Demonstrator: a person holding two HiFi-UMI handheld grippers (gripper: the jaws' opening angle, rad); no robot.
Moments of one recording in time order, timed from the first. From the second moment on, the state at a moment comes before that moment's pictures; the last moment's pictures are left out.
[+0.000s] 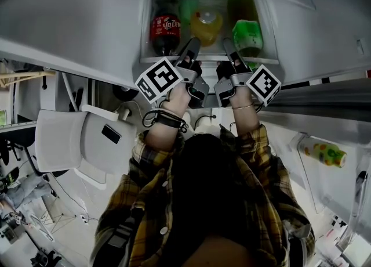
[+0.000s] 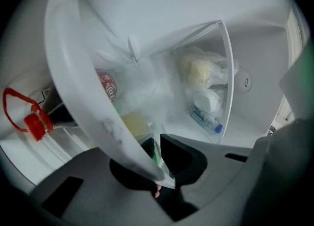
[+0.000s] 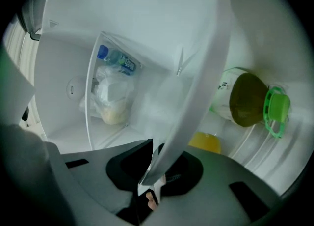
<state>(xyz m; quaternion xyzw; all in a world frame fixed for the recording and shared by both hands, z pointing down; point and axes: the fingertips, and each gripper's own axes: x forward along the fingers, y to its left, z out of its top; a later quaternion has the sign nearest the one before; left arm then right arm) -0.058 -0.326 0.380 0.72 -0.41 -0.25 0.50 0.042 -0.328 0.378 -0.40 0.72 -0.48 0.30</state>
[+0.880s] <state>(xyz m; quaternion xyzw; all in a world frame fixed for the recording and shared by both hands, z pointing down) -0.057 -0.278 0.372 0.73 -0.38 -0.26 0.50 0.041 -0.280 0.368 -0.39 0.73 -0.48 0.30</state>
